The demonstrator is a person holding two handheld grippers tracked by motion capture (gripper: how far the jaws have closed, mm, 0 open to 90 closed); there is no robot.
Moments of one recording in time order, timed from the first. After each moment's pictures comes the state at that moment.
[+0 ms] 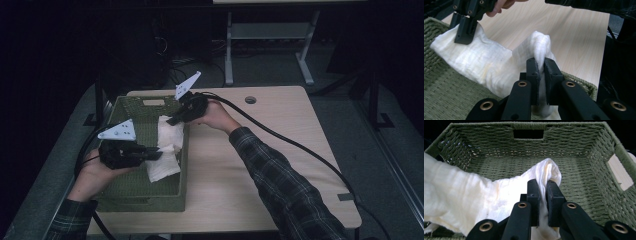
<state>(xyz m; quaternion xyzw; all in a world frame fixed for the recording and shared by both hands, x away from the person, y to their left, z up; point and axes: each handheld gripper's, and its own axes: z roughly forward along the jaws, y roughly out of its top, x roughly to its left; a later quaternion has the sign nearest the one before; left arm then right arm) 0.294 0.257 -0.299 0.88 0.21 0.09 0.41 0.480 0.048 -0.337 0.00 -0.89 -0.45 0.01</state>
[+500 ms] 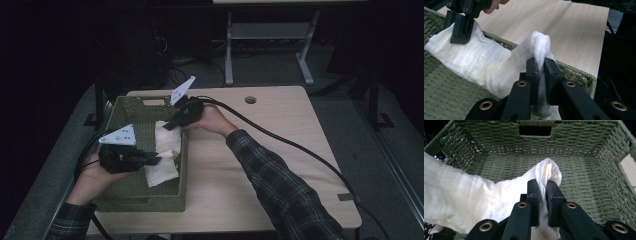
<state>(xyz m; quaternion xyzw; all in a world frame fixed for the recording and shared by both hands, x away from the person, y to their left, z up) 0.290 0.260 -0.309 0.89 0.21 0.08 0.40 0.470 0.060 -0.344 0.01 -0.90 -0.44 0.02</state>
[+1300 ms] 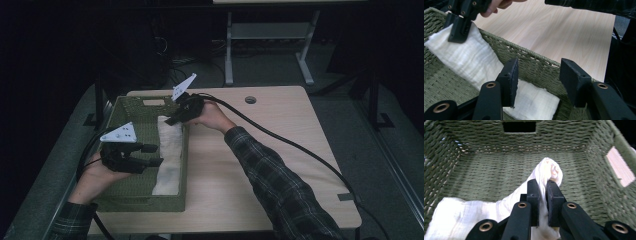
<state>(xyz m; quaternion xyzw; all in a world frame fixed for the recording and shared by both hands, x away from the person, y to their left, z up) 0.296 0.260 -0.311 0.88 0.23 0.09 0.41 0.495 0.060 -0.354 -0.01 -0.90 -0.44 0.01</state>
